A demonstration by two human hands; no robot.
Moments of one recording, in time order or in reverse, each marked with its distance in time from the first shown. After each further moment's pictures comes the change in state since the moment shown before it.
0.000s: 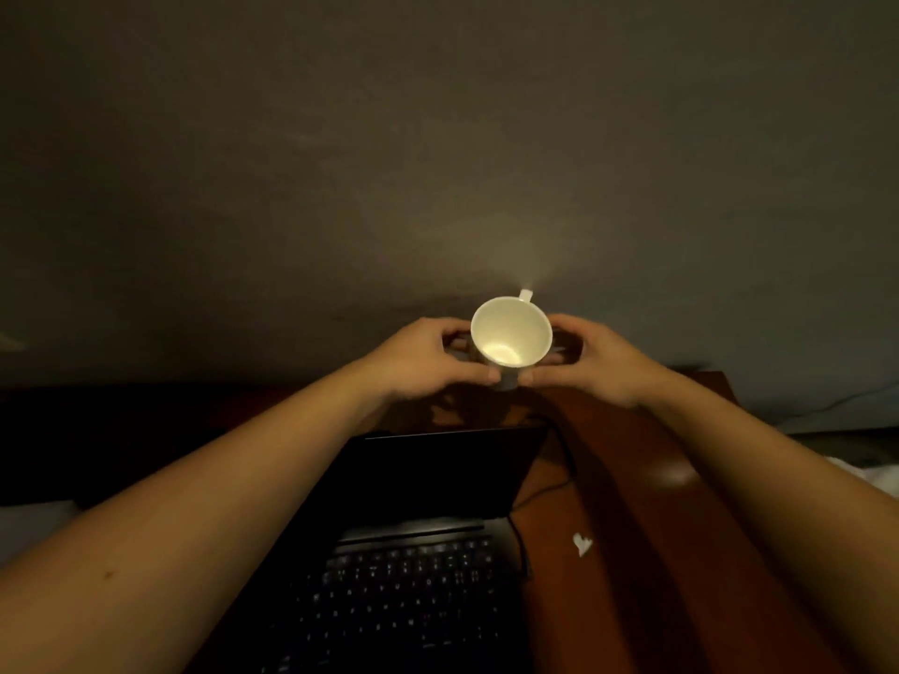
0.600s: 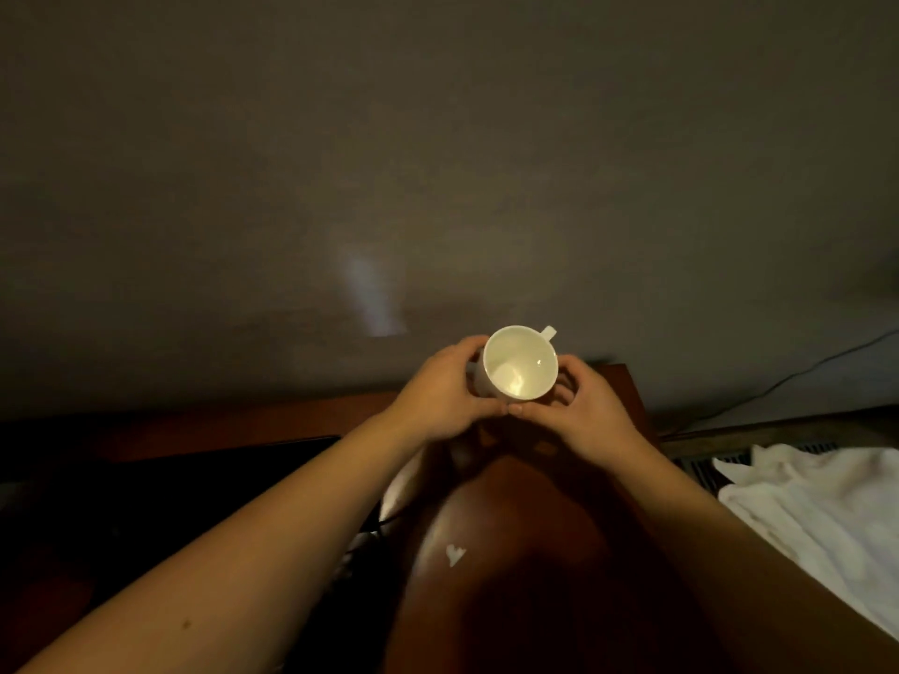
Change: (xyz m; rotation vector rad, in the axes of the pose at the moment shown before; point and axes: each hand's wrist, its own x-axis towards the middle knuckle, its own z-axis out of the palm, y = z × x) left_hand 0.076 0.086 0.197 0.162 0.127 0.168; right_hand -0.074 0.152 -0.109 0.285 0.292 0.024
